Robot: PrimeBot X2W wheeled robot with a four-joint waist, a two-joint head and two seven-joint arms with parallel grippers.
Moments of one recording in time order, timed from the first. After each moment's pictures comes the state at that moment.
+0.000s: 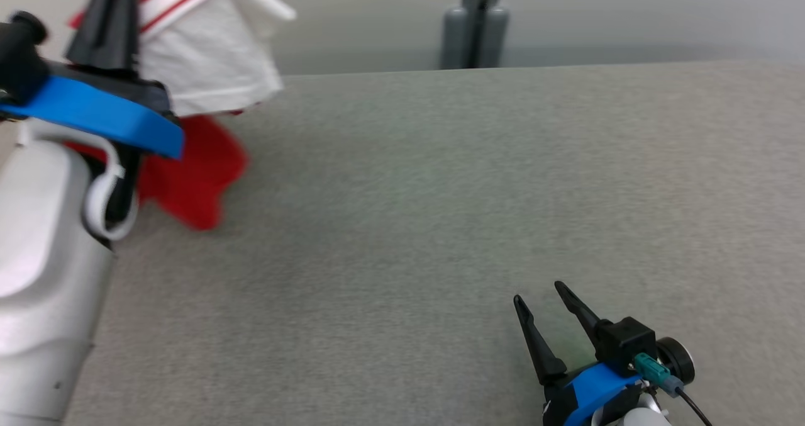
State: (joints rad) left arm -0.85 0.46 -0.45 0.50 -0.61 -0.13 -0.26; right arm -0.19 -0.05 0.21 0.48 0.07 0.13 -0.26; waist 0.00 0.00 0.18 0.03
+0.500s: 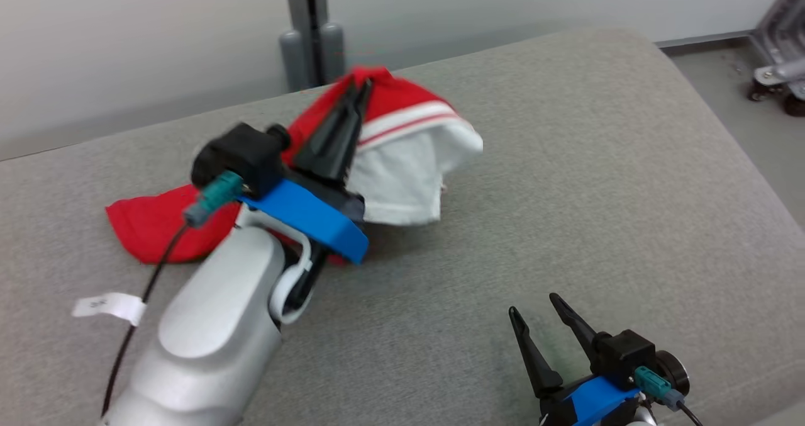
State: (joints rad) left arm -0.70 0.20 -0.61 0.42 -0.61 -0.12 -0.26; right arm -0.14 -0.05 0.23 0.44 0.12 0.13 -0.26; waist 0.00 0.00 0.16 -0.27
